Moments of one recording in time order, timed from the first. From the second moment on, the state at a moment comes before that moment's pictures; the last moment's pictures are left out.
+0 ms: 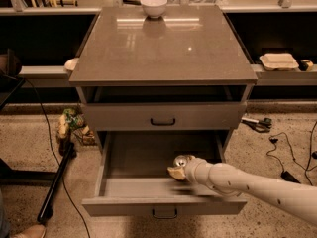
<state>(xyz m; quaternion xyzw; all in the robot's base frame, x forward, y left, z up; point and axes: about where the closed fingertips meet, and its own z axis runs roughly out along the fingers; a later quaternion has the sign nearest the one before) 0.599 -0.089 0.430 -0.31 0.84 0.16 0.42</state>
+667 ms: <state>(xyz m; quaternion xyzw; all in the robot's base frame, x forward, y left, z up) 0.591 -0.120 0.455 -0.31 0.82 0.15 0.45</state>
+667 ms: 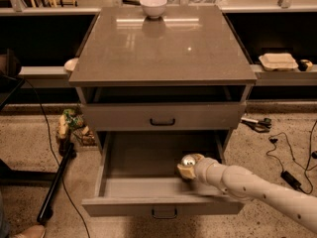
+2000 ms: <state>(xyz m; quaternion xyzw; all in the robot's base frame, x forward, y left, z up) 0.572 -0.171 0.579 -0.38 0.76 0.16 0.50</state>
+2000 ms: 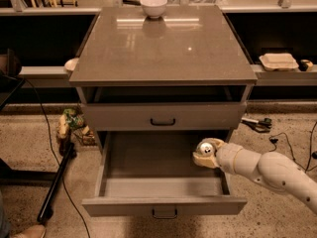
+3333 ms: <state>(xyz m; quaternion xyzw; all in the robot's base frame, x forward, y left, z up) 0.569 -0.208 0.820 -0.54 0.70 0.09 0.47</state>
